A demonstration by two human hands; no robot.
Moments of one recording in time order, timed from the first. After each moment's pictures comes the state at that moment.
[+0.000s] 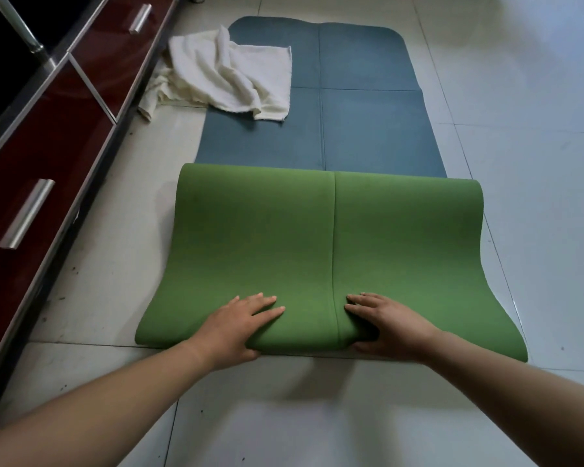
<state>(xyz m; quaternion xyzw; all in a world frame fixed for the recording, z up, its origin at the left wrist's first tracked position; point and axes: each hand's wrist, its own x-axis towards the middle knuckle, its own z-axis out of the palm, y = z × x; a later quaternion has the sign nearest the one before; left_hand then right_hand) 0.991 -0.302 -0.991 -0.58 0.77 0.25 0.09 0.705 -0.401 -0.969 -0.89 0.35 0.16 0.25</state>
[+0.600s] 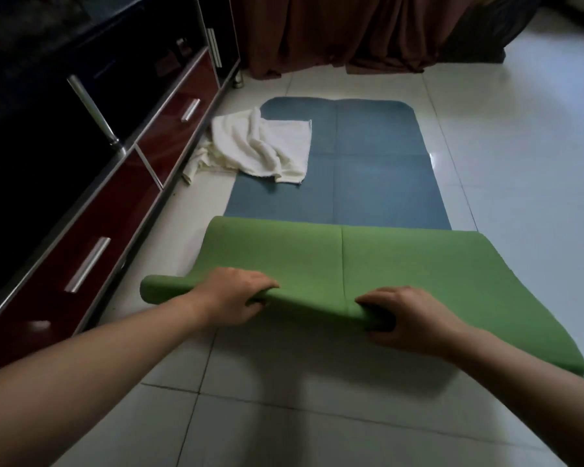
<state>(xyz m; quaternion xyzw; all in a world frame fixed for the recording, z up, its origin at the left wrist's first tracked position) 1.012 -0.381 -0.861 -0.59 0.81 0.06 -0.04 0.712 -0.462 -0.851 -0.93 0.33 0.03 0.18</state>
